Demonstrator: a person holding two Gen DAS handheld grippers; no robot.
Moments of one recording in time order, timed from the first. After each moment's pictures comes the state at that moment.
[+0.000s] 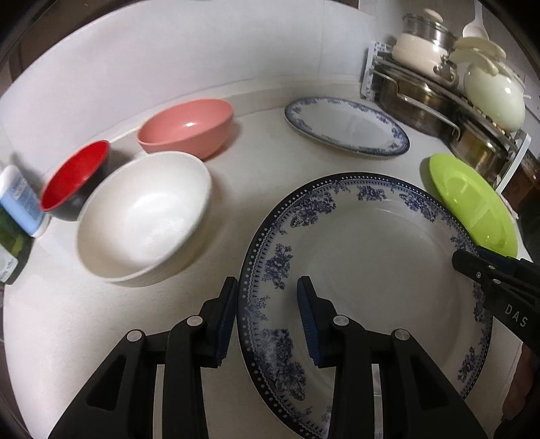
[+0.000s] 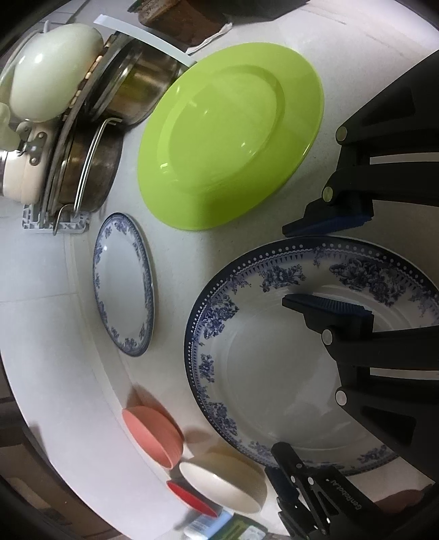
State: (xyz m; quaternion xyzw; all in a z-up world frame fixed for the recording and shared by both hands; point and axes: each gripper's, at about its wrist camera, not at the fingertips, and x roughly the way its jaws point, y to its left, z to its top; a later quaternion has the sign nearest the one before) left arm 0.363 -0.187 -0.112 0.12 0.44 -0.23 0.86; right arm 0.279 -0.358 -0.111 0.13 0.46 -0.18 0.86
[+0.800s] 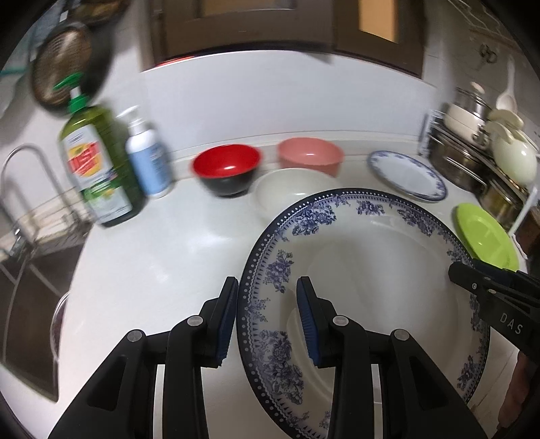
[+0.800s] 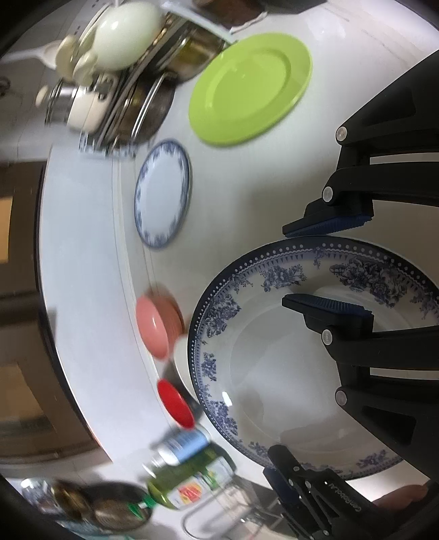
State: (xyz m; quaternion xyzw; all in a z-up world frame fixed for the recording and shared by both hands) left arm 0.290 -0.038 -0.054 0.06 0.39 -0.11 0.91; right arm 0.252 -0.245 -0.054 0.09 0.42 -0.06 0.90
